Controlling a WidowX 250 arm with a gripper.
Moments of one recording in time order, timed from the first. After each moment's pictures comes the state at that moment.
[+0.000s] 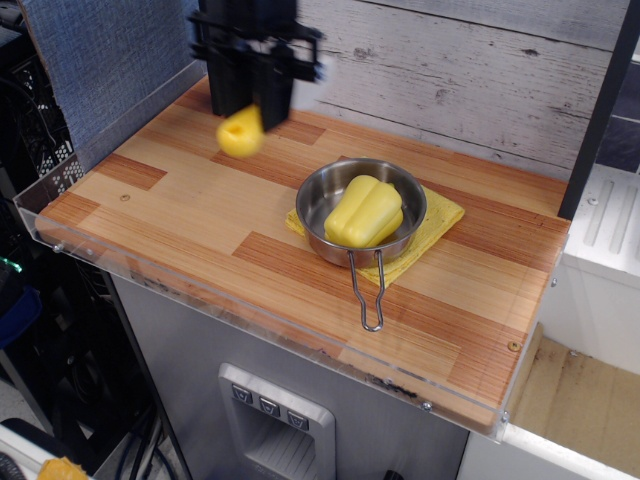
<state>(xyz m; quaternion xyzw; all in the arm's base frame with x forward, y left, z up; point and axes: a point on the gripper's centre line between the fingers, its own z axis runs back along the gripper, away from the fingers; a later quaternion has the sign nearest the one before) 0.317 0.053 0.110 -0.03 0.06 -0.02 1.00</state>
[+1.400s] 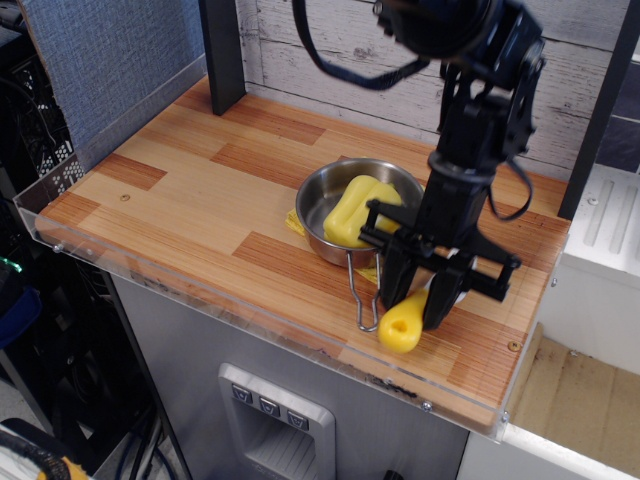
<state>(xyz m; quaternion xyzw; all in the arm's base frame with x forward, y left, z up) 0.285 -0.075 0.015 0.03 0.13 -0.02 0.99</state>
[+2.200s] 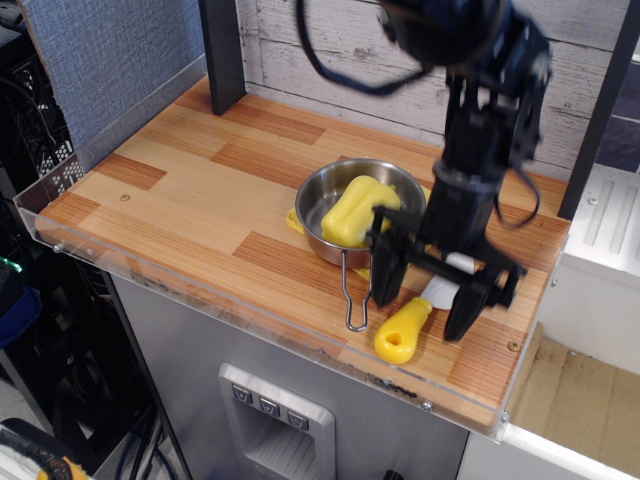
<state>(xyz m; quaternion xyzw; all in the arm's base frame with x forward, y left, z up) 0.282 -0.081 0.035 0.03 0.09 -0.05 0.99</state>
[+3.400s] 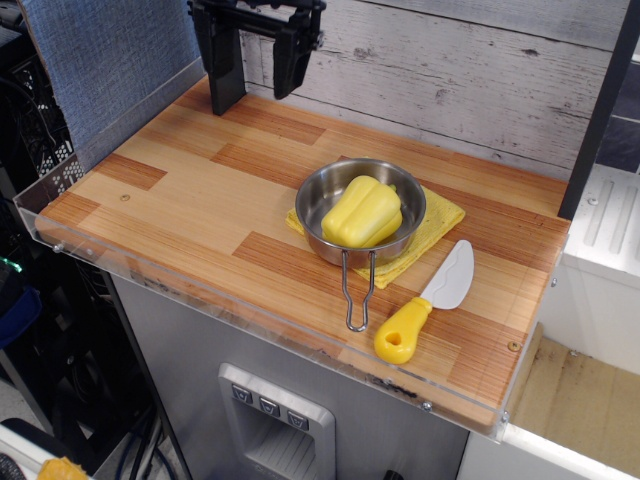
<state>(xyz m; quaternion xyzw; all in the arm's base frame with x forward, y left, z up) 0.350 0.092 0.117 0.05 0.02 0.01 1.00</state>
